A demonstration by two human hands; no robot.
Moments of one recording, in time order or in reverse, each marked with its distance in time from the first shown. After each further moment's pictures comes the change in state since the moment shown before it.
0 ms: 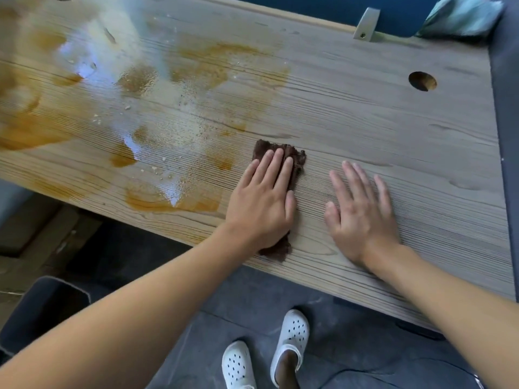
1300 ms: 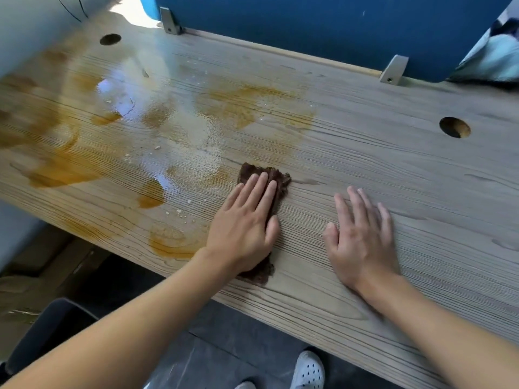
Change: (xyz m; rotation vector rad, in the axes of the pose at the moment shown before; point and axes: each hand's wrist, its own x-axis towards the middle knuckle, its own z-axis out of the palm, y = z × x) left_hand 0.019 -0.078 -0.011 0.012 -0.014 -0.052; right_hand 0.052 -0.041 0.000 0.023 0.048 0.052
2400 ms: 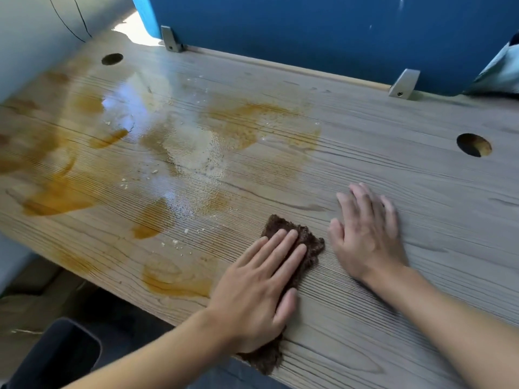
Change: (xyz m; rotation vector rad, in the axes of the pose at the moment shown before) left_hand -0.031 0.014 0.004 -0.056 -0.037 0.302; right_hand 0.066 0.008 0.006 0.046 0.011 -0.043
